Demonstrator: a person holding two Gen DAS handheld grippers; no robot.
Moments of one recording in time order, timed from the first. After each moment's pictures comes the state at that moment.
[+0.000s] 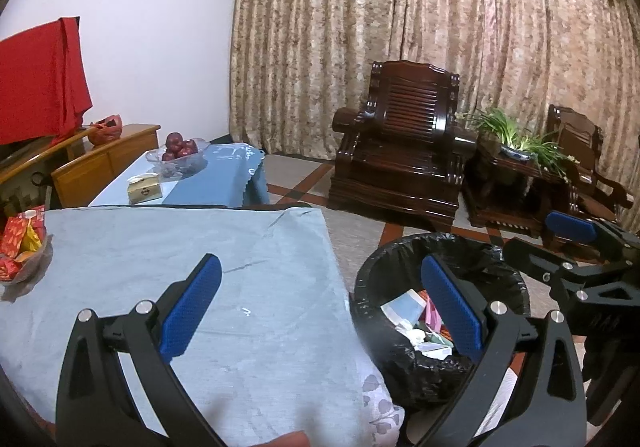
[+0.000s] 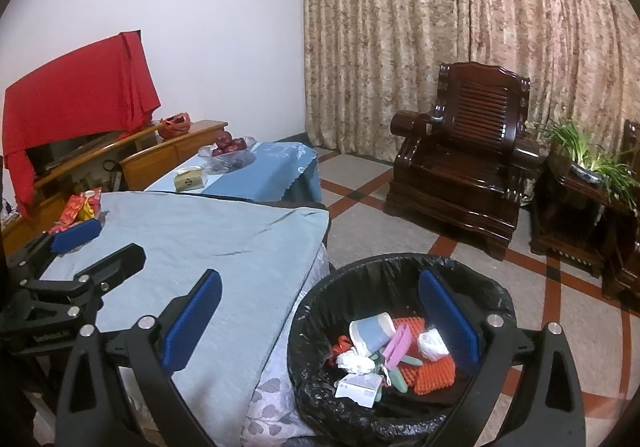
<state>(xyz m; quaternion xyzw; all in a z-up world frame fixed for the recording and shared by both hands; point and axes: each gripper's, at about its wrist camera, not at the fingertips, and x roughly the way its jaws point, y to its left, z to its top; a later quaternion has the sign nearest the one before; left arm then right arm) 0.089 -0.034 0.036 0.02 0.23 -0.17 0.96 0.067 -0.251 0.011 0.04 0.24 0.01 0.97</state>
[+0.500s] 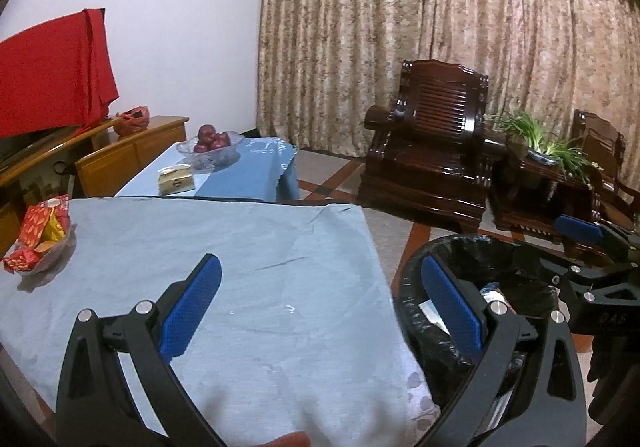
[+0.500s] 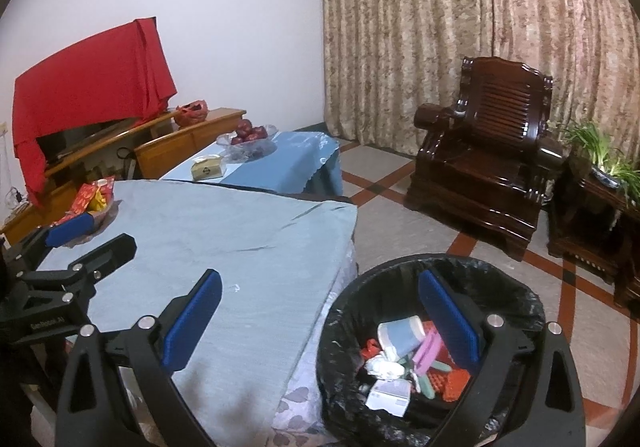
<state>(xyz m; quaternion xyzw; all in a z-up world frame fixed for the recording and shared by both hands) 0.108 0.011 0.041 0.02 0.24 -0.13 0.96 0.097 -0.216 0.008 0.03 0.26 0.05 0.96</state>
